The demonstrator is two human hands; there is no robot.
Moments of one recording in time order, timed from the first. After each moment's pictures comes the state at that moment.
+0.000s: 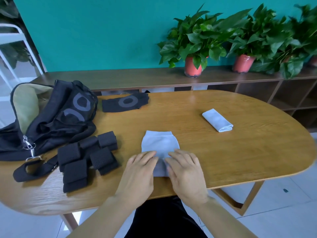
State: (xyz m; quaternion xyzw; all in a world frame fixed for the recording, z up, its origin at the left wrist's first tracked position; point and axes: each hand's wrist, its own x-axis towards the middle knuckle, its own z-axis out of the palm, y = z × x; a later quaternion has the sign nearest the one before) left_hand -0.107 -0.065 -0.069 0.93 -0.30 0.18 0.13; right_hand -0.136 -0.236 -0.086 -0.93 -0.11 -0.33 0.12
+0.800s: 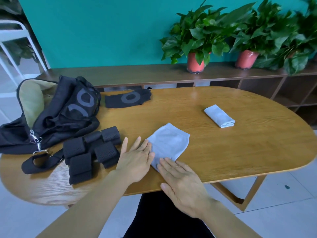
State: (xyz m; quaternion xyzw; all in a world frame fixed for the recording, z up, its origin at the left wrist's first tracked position) left_hand -0.078 -0.059 -0.055 0.98 -0.21 -0.03 -0.02; right_hand -0.167 -0.233 -0.092 -0.96 -0.22 -0.13 0.07
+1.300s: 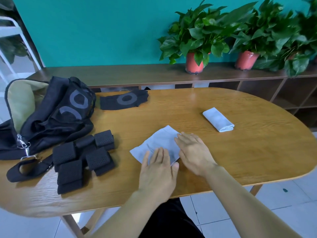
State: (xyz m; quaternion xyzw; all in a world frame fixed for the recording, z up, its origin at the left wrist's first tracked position) left_hand -0.111 -0.130 -0.063 0.97 -0.20 0.03 0.10; right_hand -0.081 -0.289 -0.050 -0.99 -0.12 -0.07 0.03
